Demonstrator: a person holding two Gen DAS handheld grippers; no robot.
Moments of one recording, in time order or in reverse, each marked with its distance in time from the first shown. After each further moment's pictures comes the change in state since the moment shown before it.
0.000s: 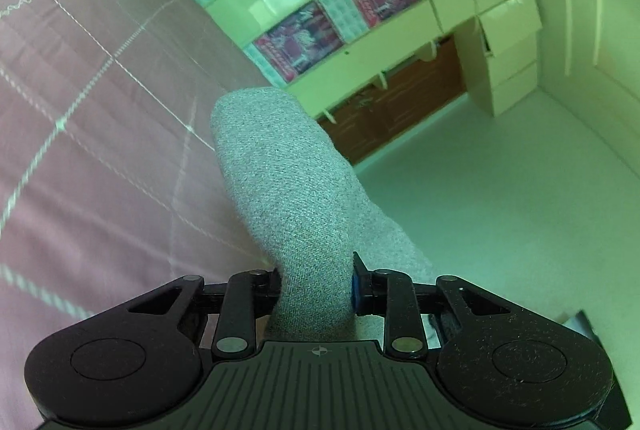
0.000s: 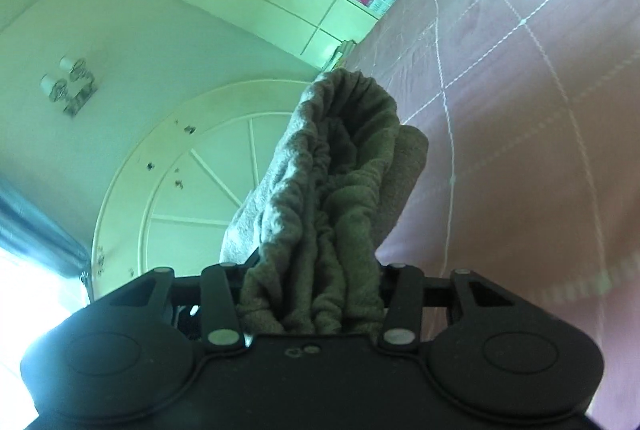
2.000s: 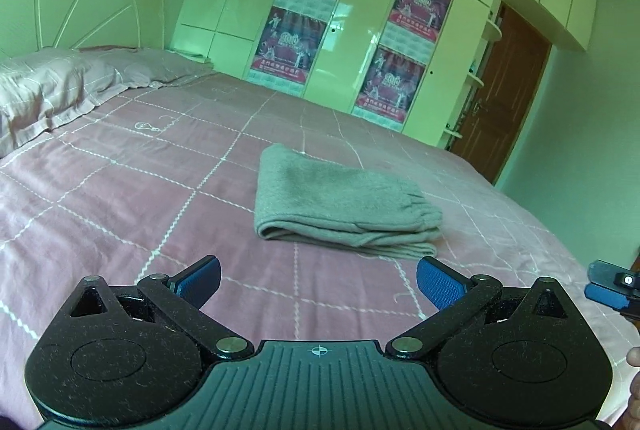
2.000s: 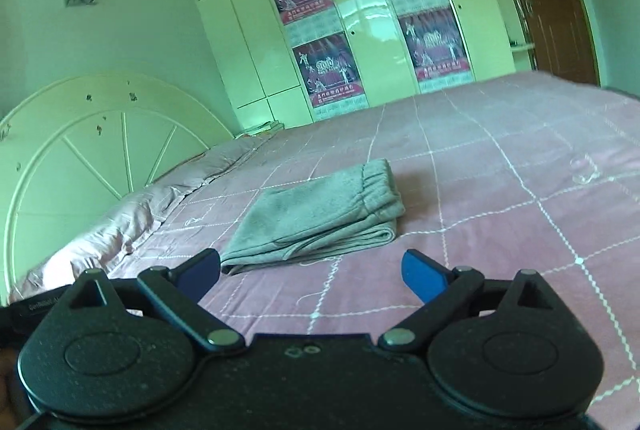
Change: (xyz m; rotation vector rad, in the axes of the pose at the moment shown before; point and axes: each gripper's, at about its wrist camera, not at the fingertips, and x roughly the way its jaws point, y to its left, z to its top) left arm -0.193 -0.161 -0.225 0.407 -0.227 0.570; right arm -0.103 0.150 -0.241 -0.556 -0.309 -0.508
